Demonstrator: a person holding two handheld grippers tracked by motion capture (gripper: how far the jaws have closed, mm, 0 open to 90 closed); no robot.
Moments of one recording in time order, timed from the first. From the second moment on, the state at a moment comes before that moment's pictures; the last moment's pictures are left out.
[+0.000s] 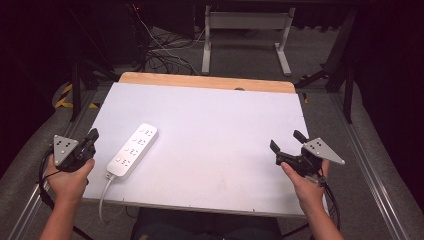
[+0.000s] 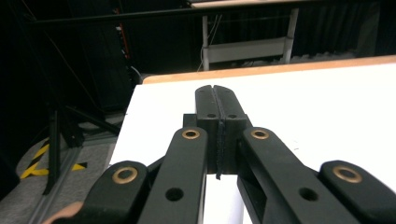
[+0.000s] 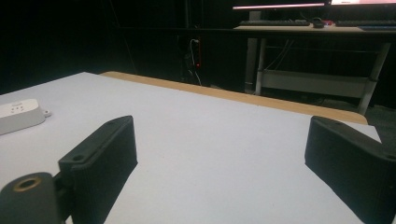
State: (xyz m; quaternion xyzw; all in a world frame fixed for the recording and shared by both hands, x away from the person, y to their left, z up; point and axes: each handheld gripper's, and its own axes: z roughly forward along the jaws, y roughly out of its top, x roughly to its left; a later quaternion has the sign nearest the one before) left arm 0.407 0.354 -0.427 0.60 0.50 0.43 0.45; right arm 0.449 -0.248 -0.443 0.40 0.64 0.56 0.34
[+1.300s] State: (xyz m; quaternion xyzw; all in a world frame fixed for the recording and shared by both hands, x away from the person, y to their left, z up) left arm 0.435 0.343 -0.444 0.75 0.54 0.22 0.31; right arm 0.449 -0.247 -0.444 0.40 0.65 0.55 0.34
